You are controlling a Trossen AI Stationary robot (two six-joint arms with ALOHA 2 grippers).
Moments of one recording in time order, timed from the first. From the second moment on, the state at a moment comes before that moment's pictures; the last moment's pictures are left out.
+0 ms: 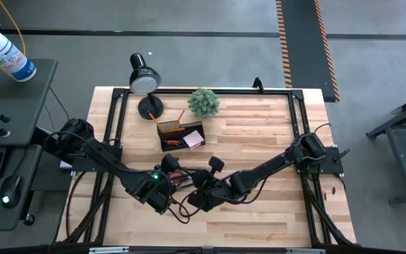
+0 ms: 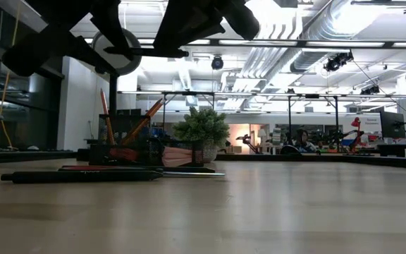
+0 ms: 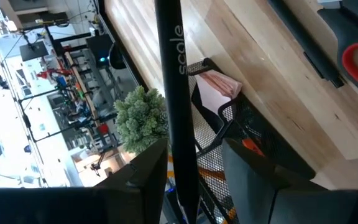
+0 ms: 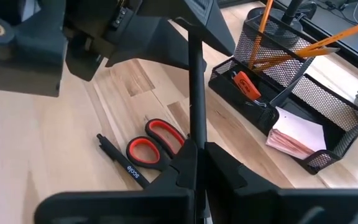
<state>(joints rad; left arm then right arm) -0.50 1.67 1.13 -0.96 -1.05 0.31 0.43 2.03 1.62 -0.43 0.77 0.62</state>
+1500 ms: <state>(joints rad) -0.32 1.66 1.13 -1.57 -1.11 0.06 0.52 1.92 1.62 -0.49 0.71 0.58</state>
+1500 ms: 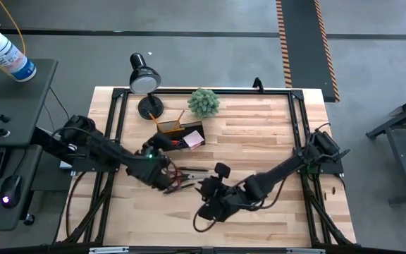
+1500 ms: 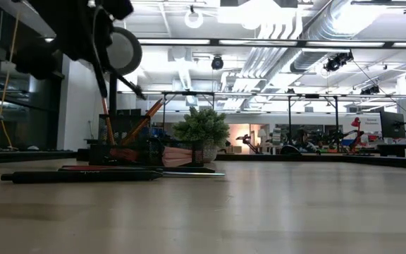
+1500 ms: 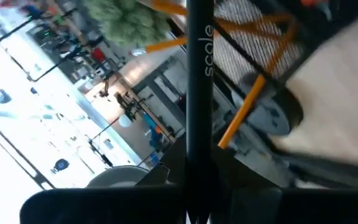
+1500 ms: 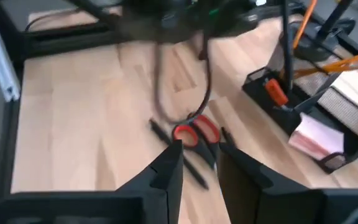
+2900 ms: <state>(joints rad) 0.21 1.66 1.37 -1.57 -0.91 0.63 0.69 1.92 1.62 -0.81 0.86 0.83</state>
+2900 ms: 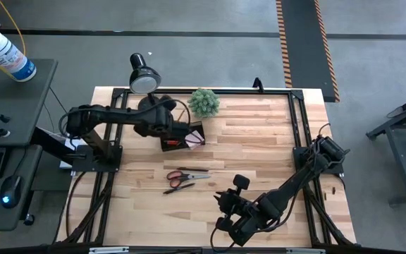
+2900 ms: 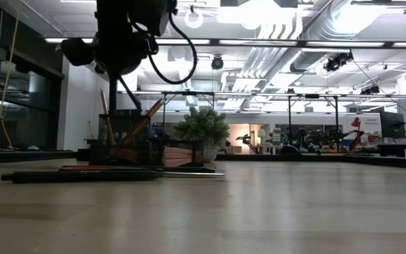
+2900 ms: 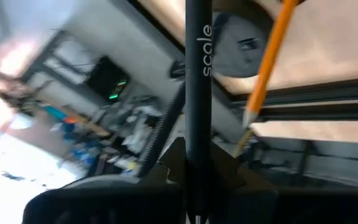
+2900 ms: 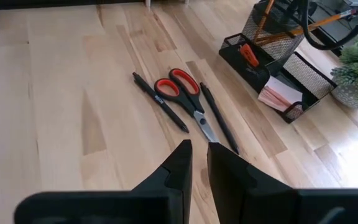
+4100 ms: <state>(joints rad) 0.27 1.84 1.37 -1.57 -0.65 0.44 0.69 1.92 1.62 -0.81 0.87 0.83</state>
